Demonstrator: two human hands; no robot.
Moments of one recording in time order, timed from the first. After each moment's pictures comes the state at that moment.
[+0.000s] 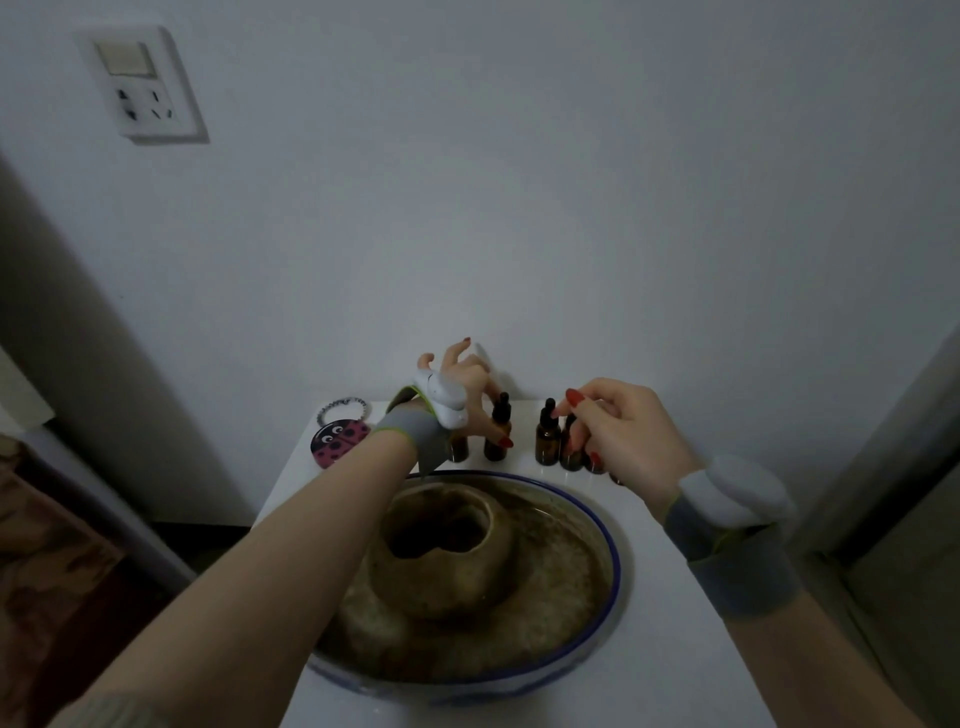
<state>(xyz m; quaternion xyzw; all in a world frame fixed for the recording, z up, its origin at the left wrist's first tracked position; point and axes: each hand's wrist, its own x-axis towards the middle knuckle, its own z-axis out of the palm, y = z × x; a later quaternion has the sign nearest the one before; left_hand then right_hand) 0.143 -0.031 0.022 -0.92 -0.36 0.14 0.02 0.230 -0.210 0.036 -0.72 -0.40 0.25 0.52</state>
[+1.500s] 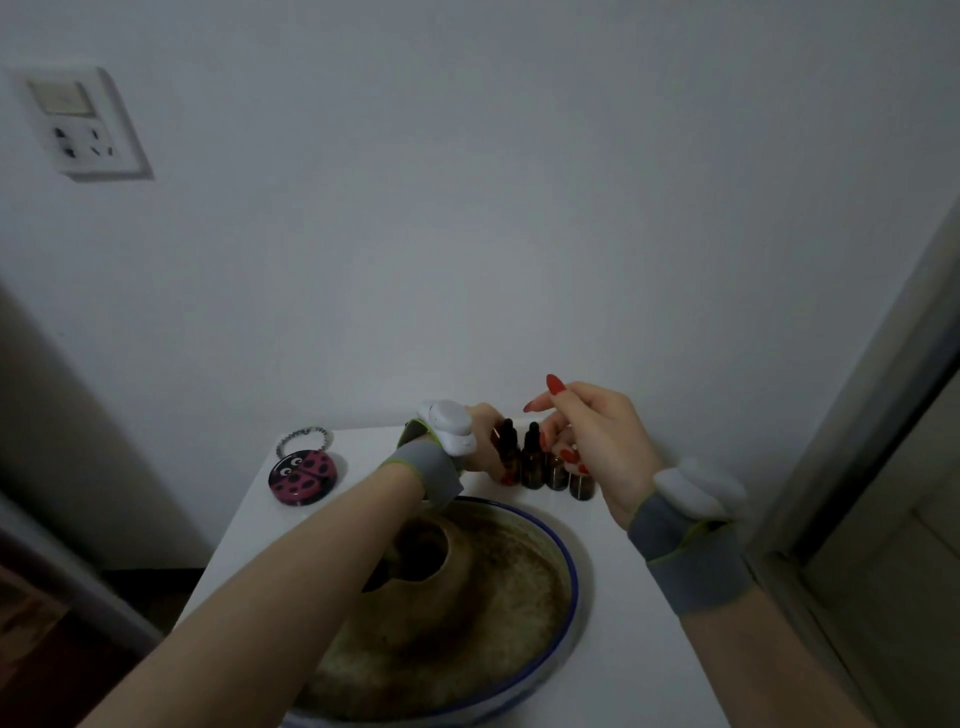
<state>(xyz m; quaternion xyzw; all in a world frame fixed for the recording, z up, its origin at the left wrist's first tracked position) 0.178 -0.059 0.009 -0.91 -0.31 0.09 -0.25 0.241 -0.216 0.043 -0.62 -0.31 0.32 0.65</state>
